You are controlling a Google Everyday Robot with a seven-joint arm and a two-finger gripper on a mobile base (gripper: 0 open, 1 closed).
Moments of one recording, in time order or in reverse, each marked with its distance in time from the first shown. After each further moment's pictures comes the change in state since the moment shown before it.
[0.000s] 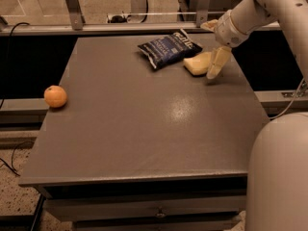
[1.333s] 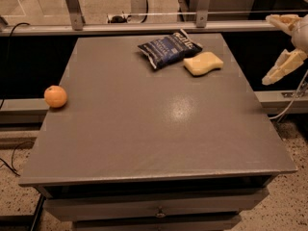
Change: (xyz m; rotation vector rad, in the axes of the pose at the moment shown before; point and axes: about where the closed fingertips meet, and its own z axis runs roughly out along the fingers) arm 0.062 0.068 -0.154 0.182 -0.227 0.143
